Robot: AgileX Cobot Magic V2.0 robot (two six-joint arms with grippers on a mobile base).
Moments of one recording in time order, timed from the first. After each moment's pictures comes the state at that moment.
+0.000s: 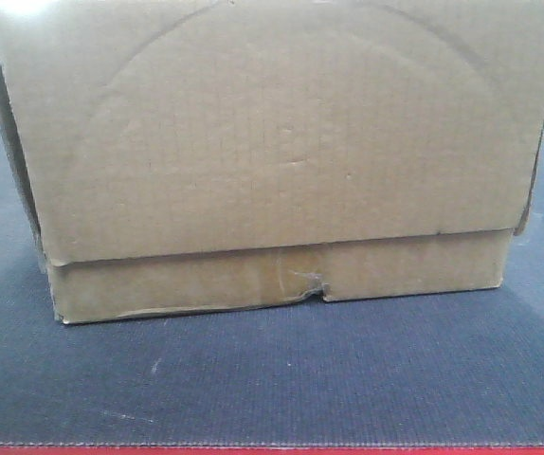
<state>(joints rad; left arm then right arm) 0.09 0.01 0.00 0.06 0.10 -0.03 0.12 0.07 -0.38 -0.09 0.35 0.10</state>
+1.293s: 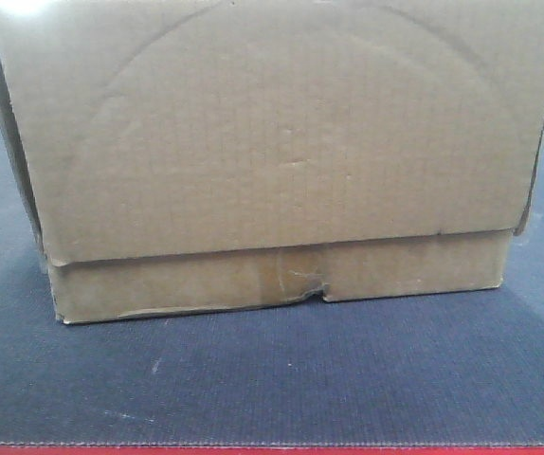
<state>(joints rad) 0.09 0.01 0.00 0.06 0.10 -0.03 0.01 0.01 -0.08 0.08 0.17 -0.06</state>
